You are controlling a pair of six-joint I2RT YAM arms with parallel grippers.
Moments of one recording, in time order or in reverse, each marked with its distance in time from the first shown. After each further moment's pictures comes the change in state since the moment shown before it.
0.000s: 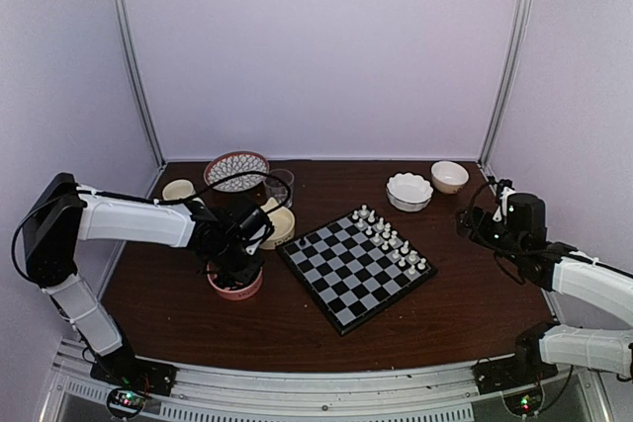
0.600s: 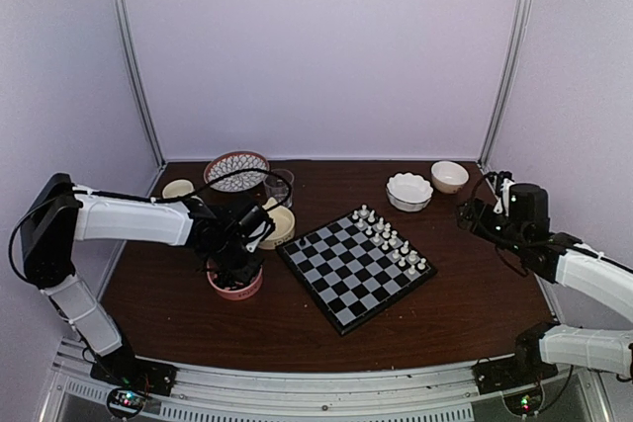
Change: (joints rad) left arm 0.000 0.001 0.013 -0.008 0.003 0.007; right arm 0.000 -0.003 0.058 -0.073 -0.033 0.005
